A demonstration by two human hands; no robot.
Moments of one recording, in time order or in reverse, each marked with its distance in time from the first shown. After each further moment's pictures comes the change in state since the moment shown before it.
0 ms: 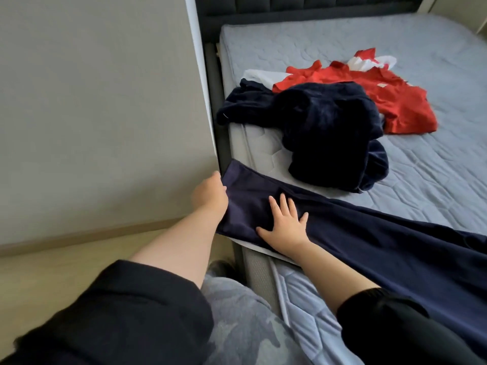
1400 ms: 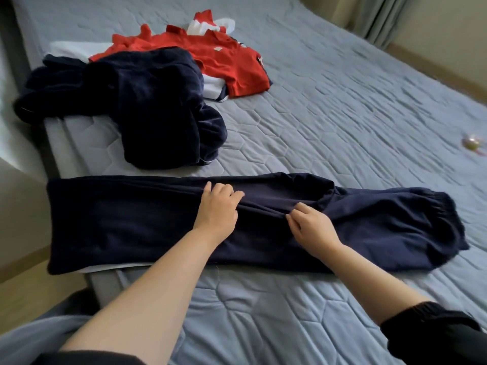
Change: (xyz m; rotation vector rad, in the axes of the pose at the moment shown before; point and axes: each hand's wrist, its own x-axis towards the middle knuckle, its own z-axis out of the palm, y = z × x) left_hand -0.146 0.217 0.155 0.116 -0.086 1.049; right_hand -0.189 0.265 -0.102 -0.177 0.503 0.080
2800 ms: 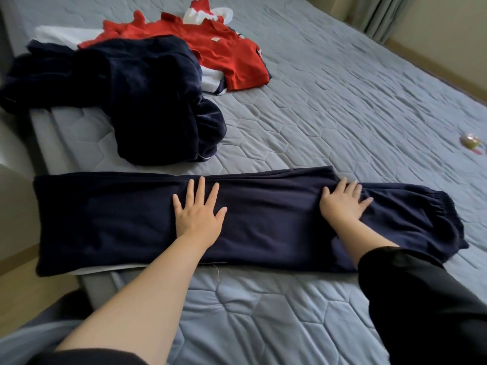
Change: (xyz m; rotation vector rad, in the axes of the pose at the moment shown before) left_hand -0.017 -0.031 0.037 0.119 -0.256 -0.365; right_hand 0.044 0.090 0.024 -0.243 -0.302 0.951
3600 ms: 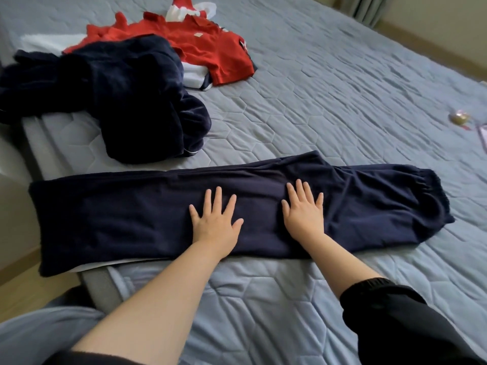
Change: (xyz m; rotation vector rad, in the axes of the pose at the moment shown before) left_hand -0.041 0.052 -0.009 -0.019 -0.165 0.126; right_hand -0.076 -0.004 0.040 0.031 0.079 -0.464
